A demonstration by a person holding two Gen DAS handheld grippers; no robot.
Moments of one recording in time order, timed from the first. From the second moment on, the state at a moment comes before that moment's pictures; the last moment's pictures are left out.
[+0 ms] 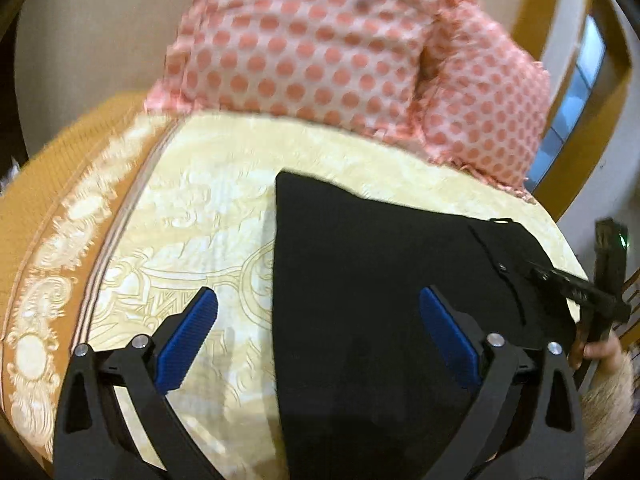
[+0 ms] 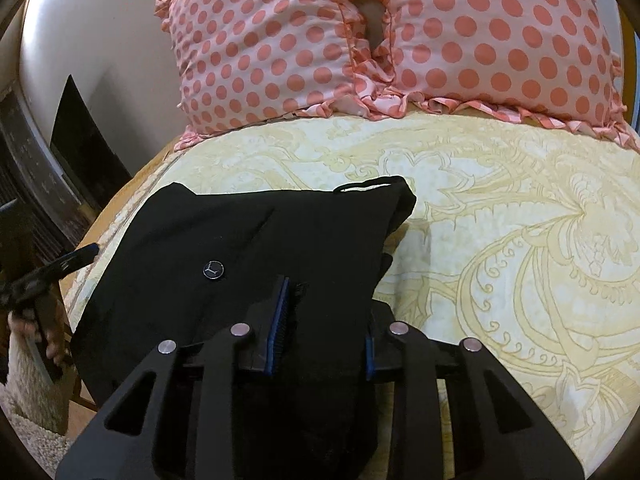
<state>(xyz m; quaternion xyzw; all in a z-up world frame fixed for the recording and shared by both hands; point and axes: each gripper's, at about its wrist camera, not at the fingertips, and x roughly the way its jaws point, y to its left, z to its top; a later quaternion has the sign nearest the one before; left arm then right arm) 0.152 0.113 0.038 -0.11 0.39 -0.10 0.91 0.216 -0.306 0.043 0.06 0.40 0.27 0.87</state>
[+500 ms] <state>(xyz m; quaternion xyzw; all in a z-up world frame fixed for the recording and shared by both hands) 0.216 0.102 0.015 -0.11 0.49 -0.18 0.85 0.239 -0.322 0.019 0.15 0.44 0.30 0.83</state>
